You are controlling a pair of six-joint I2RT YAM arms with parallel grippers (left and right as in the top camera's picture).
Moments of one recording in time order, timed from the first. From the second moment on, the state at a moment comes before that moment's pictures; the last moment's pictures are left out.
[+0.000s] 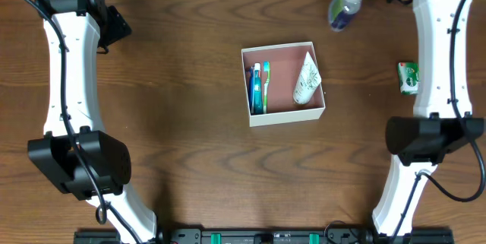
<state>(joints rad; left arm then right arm) 0.13 1.95 2.02 -1.30 -0.35 -0.47 0.05 2.19 2.59 -1.31 -0.22 -0.01</state>
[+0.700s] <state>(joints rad) 0.13 1.95 2.02 -1.30 -0.35 -0.47 0.22 2.19 2.63 -1.50 -0.24 0.02</state>
